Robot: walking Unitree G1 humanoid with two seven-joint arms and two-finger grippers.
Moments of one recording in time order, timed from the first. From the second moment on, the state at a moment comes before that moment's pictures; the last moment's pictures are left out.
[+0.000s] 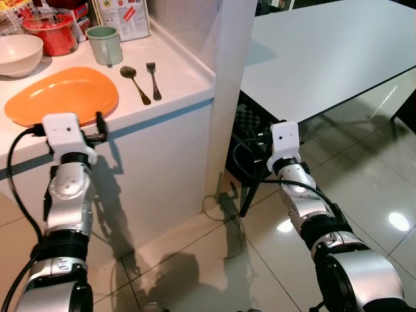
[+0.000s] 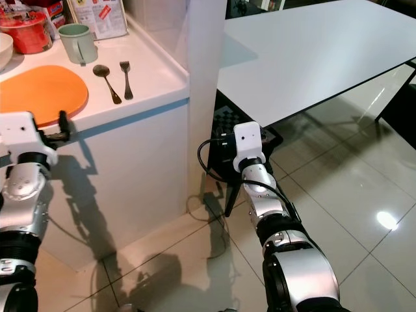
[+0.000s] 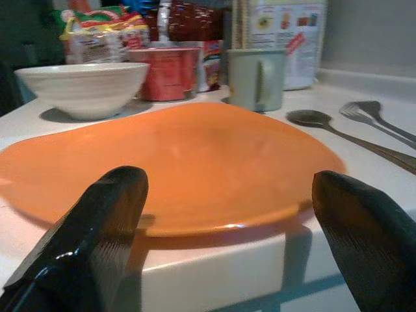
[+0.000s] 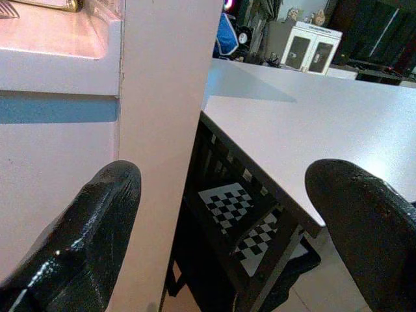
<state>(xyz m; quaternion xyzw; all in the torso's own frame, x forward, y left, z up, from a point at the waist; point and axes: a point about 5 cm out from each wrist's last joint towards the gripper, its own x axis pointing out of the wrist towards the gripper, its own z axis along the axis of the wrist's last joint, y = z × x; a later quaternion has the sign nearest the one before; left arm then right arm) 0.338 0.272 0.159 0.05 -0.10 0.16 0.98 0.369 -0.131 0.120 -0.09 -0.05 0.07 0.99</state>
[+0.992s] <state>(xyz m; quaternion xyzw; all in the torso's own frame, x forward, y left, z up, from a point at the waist) 0.340 0.301 0.161 0.03 -0.04 0.17 0.98 0.369 -0.131 0.120 -0.08 -0.05 0.06 0.99</state>
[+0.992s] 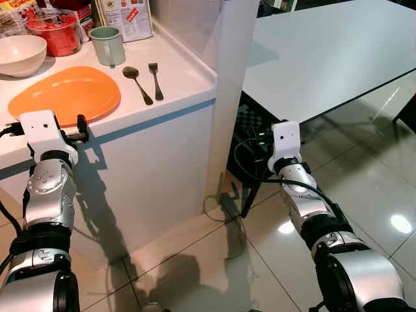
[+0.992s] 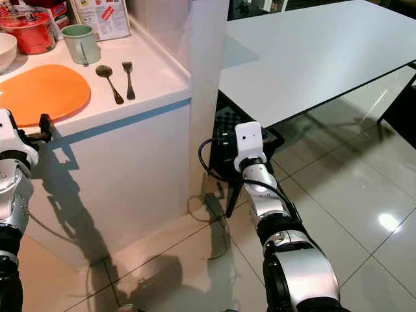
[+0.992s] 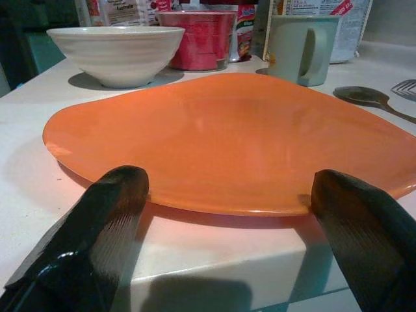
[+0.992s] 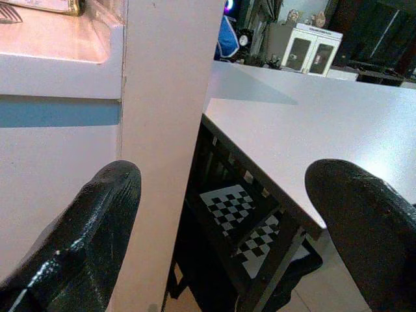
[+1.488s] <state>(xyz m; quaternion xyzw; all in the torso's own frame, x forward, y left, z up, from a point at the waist) 0.342 0.297 0.214 0.04 -0.13 0.14 0.98 0.369 -0.133 0.120 -0.09 -0.05 0.06 0.99</state>
